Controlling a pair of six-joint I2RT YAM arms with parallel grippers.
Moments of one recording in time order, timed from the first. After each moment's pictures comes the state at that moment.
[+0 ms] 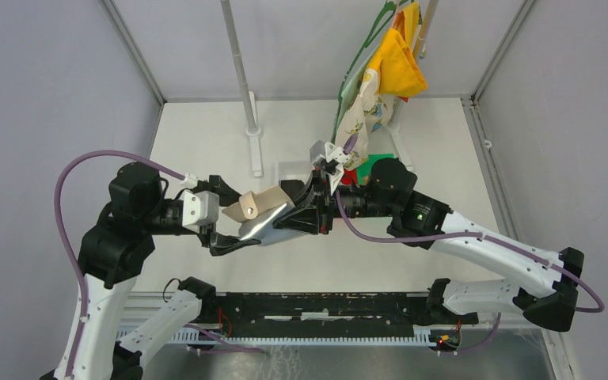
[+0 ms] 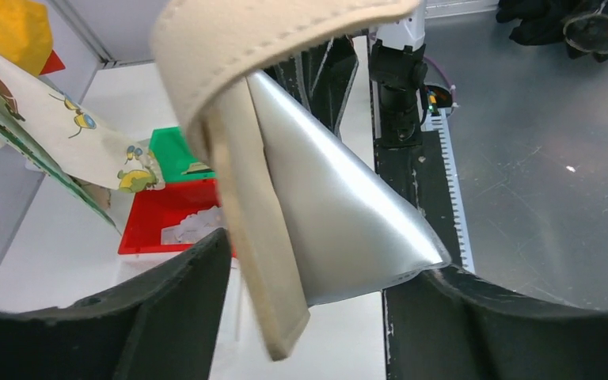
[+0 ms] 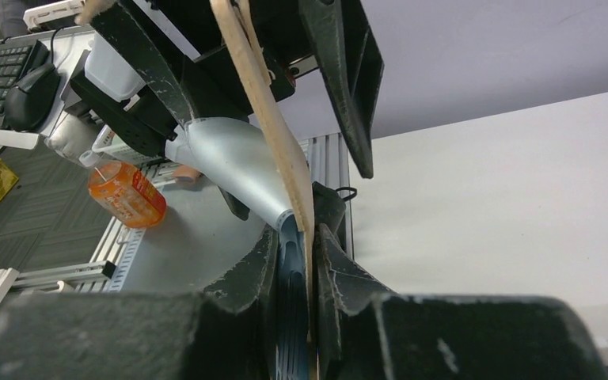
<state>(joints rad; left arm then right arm) -0.38 0.76 1.34 -0.95 1.08 0.53 1.08 1.16 1.17 0.07 -0.53 0.33</state>
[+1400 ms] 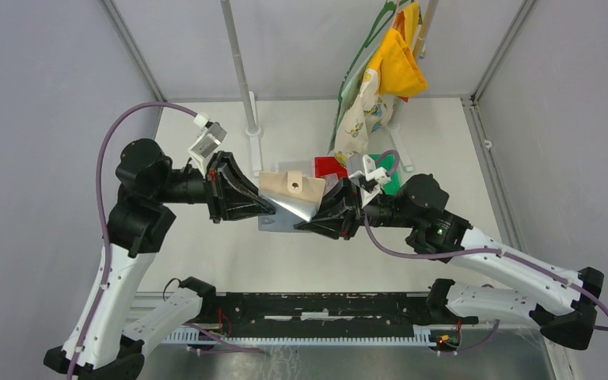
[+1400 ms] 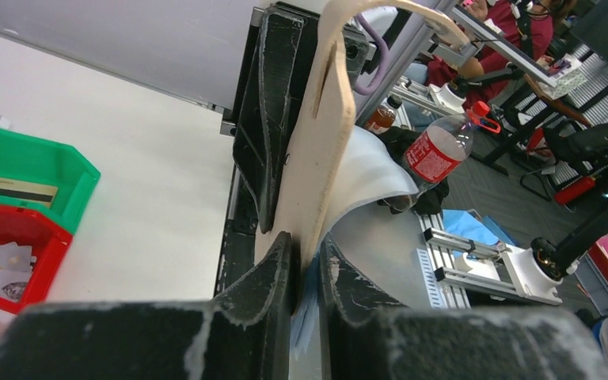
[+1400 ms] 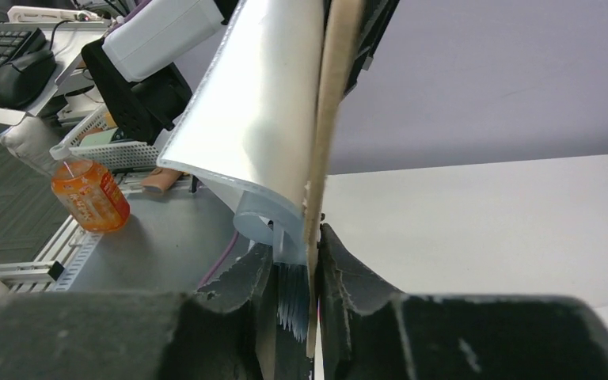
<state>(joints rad) -0.38 0.86 1.27 -0.38 1.20 -0.46 1.04 0.98 0.97 0.23 -0.54 0.23</state>
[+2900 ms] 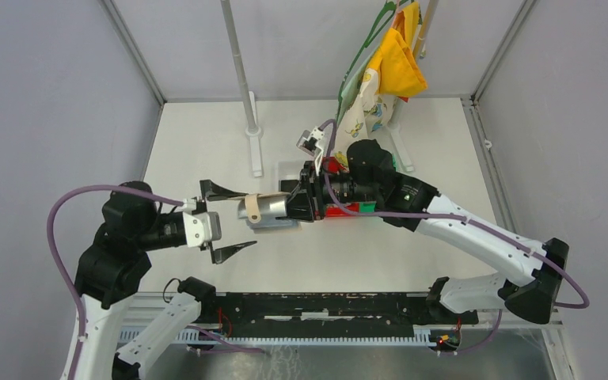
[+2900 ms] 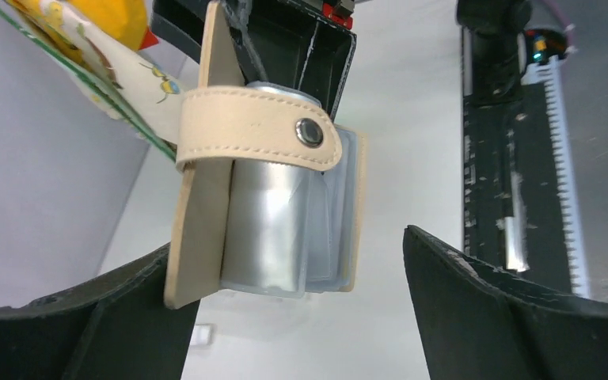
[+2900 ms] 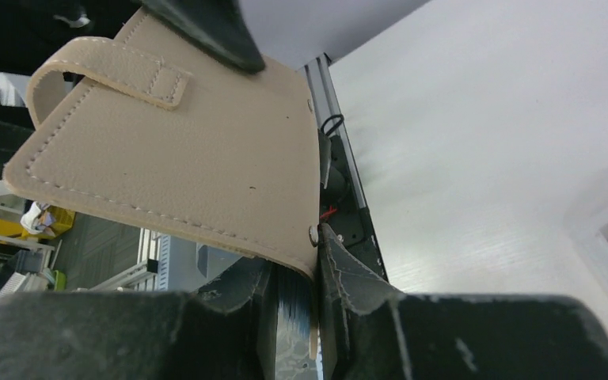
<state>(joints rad) -0.38 0.67 1.27 -0.94 0.91 0.66 0.98 1.27 1.27 -0.18 -0.55 0.48</state>
